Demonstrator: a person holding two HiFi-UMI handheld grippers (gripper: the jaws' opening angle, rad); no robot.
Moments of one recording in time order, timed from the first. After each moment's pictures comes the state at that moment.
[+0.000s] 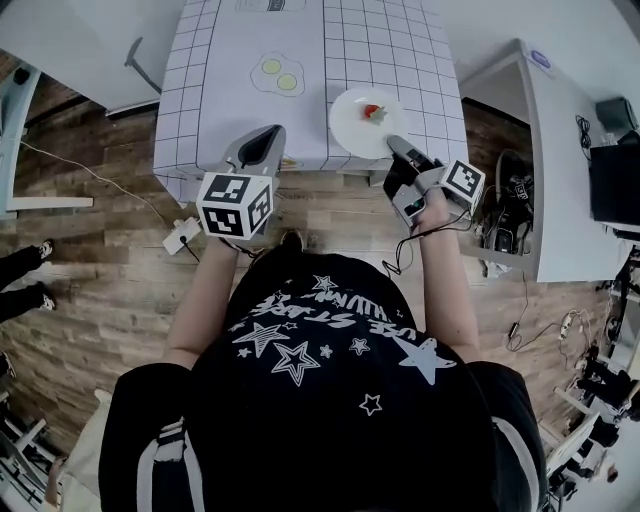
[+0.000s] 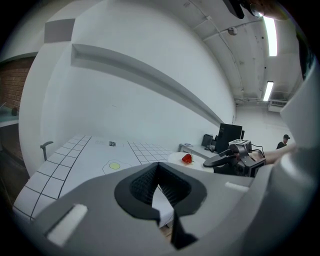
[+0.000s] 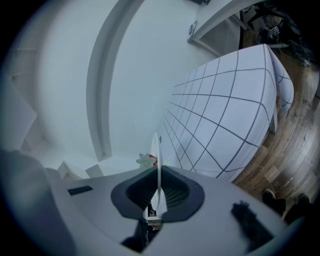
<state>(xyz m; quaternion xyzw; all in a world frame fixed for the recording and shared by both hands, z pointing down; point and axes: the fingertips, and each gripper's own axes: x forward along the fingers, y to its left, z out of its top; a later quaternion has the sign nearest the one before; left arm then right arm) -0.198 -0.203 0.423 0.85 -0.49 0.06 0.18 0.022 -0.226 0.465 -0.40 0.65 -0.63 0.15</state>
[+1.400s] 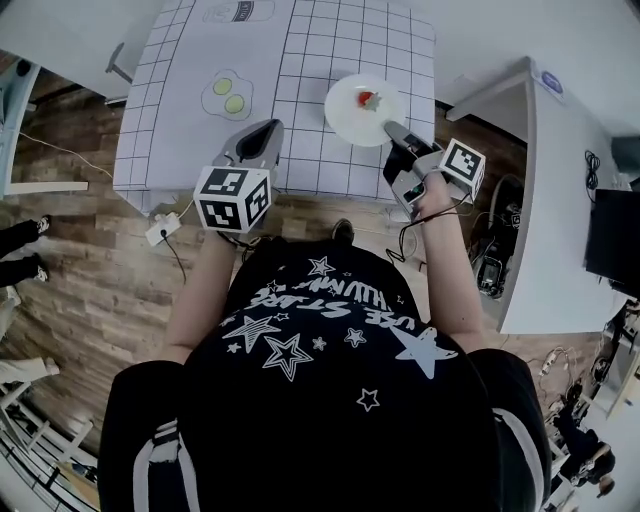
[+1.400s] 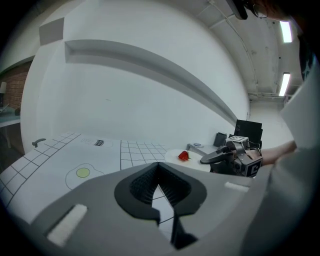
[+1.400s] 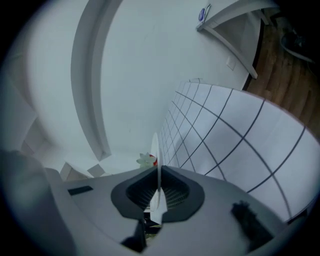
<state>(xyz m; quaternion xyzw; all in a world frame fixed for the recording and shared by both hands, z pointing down) -0.076 -0.304 0.432 0.81 -0.54 0.08 0.19 0.130 -0.364 0.476 -0.33 0.68 -0.64 0.10</state>
